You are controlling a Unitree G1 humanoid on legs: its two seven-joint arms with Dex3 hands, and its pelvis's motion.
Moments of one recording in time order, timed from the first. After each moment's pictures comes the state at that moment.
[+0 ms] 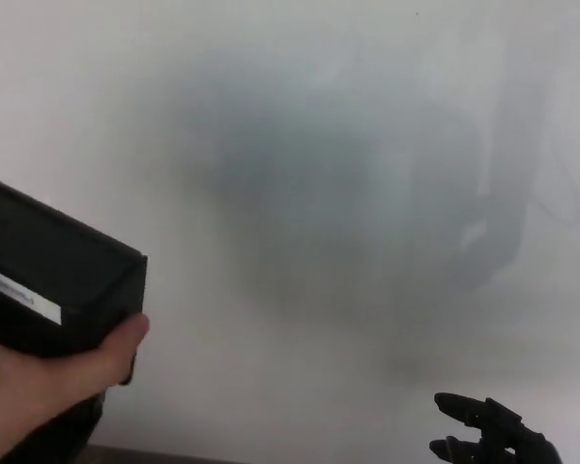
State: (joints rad) left_arm 0.08 0.04 0.56 -0.12 -1.22 0.83 -1.25; right_arm -0.08 -0.11 -0.05 1.09 -0.08 -0.83 0.02
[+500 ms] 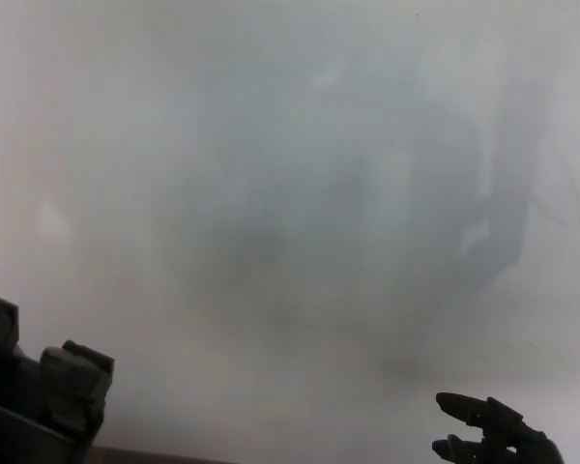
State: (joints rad) left_arm 0.11 0.07 0.49 -0.05 -1.26 0.76 -1.27; right_arm -0.08 -0.11 -0.04 1.09 -0.09 -0.81 0.00
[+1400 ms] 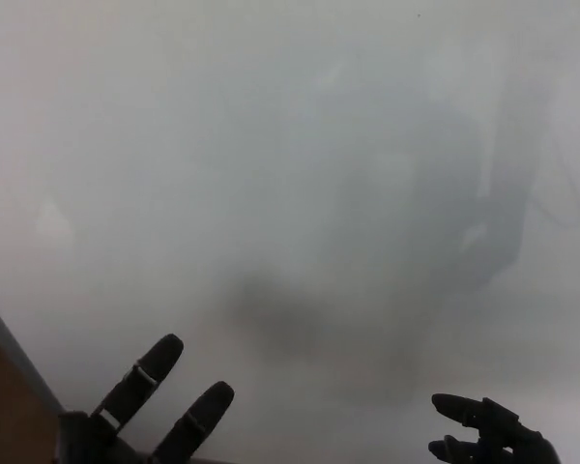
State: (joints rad) left_arm 0.02 0.24 0.20 0.60 -0.86 0.43 -1.11; right_arm -0.08 -0.11 -0.04 1.09 -0.09 -0.81 0.00
